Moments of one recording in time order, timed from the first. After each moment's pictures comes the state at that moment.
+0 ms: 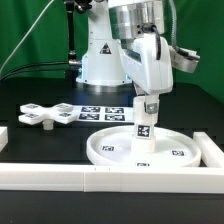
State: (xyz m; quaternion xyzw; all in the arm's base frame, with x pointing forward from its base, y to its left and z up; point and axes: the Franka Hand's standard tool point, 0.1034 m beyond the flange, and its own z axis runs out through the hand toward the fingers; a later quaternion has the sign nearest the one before) arm 0.552 0.040 0.082 -0.76 0.65 0.04 0.07
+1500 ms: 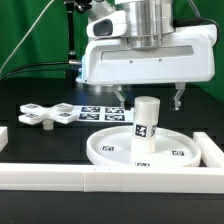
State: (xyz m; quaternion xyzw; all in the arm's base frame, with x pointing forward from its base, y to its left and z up) arm 0.565 0.042 0.084 -0.99 0.09 -0.01 0.06
